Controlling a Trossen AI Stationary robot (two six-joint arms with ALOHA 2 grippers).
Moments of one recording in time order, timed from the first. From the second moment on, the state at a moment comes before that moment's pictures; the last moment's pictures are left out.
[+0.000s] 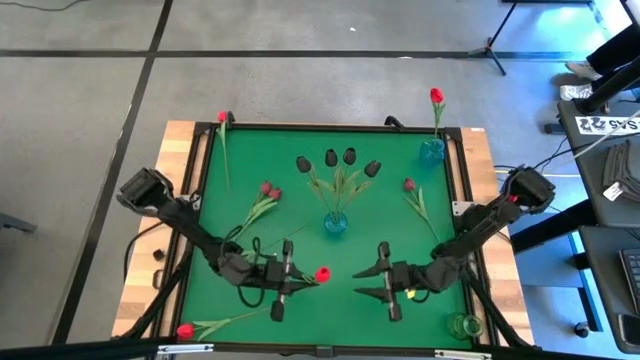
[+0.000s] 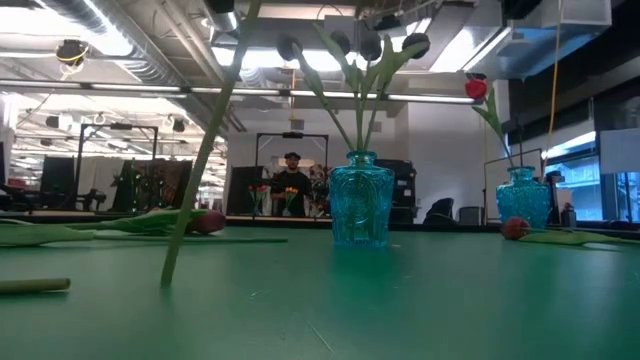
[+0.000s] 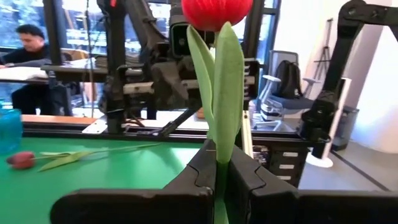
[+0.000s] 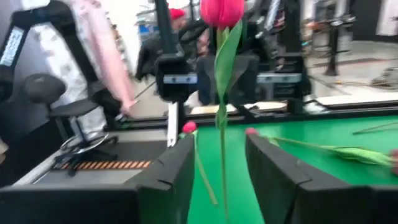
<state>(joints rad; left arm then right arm) -0.62 1.72 0.79 0.98 -0.57 -0.07 0.74 1.56 0.68 0.93 0.60 0.12</state>
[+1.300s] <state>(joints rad) -0.51 1.73 0.80 1.03 -0.52 -0.04 0.57 1.70 0.99 0.78 0.59 -0.03</state>
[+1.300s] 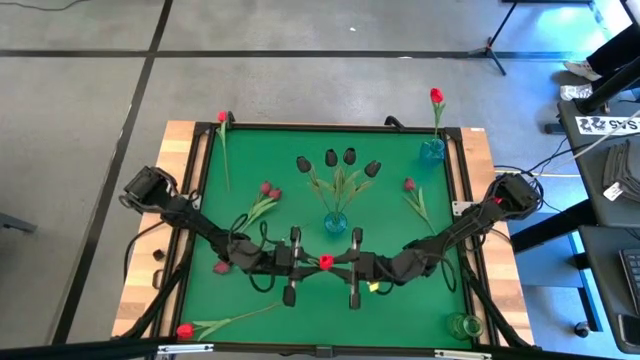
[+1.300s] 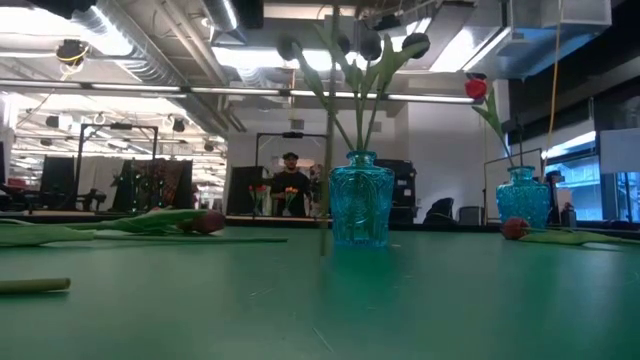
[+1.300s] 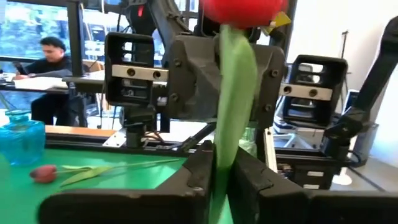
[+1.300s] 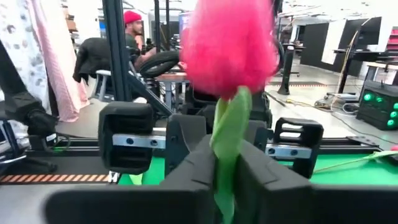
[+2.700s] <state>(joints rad) -0.81 1.47 0.79 0.48 -0.95 -0.18 -0.11 0.94 1.31 -0.41 1.16 -0.07</state>
